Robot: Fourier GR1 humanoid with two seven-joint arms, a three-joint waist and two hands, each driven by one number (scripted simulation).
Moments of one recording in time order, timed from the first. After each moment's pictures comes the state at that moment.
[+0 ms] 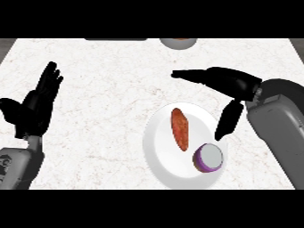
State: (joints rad) left arm -0.25 0.33 -0.07 -1.44 0.17 0.22 0.05; right arm -0.68 -0.38 0.30 -1.34 0.33 0.68 -0.02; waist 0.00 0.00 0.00
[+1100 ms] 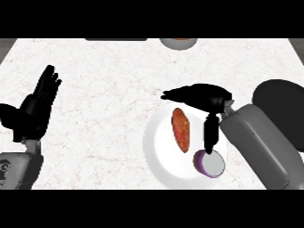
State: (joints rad) left arm -0.22 0.28 0.00 -1.45 0.11 0.14 0.04; right arm -0.67 -0.28 0.41 -1.17 0.72 0.65 -0.19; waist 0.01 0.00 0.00
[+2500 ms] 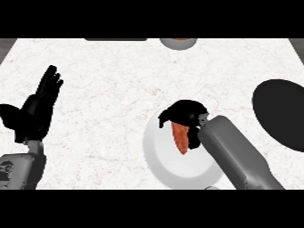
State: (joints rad) left arm -0.21 0.21 0.05 -1.48 0.04 0.10 0.07; right arm -0.66 -0.11 0.43 -0.93 1.06 0.58 -0.30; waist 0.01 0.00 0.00
